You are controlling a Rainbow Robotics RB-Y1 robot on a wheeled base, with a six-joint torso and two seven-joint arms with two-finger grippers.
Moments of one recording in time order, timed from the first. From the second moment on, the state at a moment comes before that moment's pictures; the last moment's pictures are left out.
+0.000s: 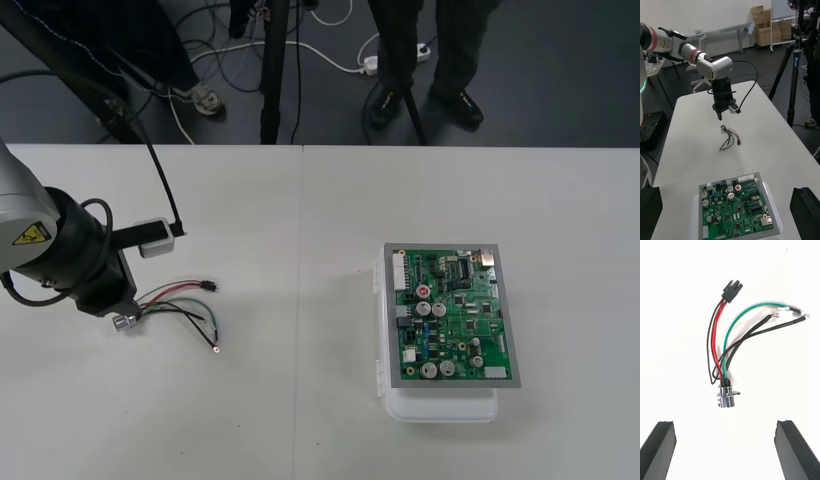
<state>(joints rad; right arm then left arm) 0.18 -1.30 -0.59 -1.72 0.48 -1.56 -0.29 -0.69 1.23 -0.84 -1.91 -2.06 -1.28 1.35</state>
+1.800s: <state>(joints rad) 0.18 -1.30 -0.59 -1.75 0.48 -1.56 -0.29 -0.72 0.99 -1.04 -1.56 -2.30 -1.33 1.21</state>
